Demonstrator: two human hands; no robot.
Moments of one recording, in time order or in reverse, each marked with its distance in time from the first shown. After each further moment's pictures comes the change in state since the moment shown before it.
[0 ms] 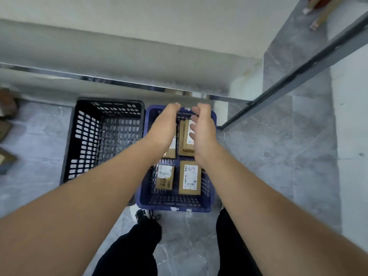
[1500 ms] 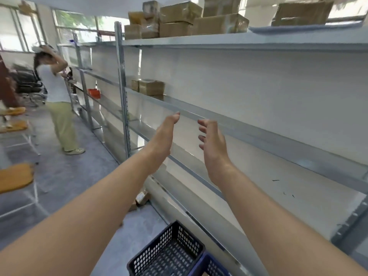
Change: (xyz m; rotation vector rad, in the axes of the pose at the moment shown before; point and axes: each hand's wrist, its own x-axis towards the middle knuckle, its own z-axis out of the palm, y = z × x) left_hand -0.650 0.201 -0.084 -0.267 0.774 0.908; right_hand -0.621 -0.286 0.032 -0.235 -0.796 -0.978
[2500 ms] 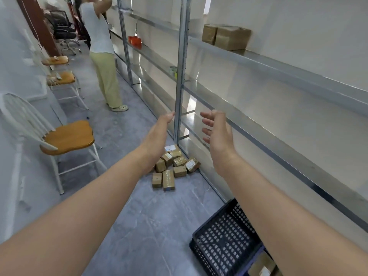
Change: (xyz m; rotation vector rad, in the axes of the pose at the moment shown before) left_hand 0.122 -0.157 -0.409 -0.006 0.175 -0.308; right_hand 0.082 0.126 0.415 -0.019 -0.139 0.242
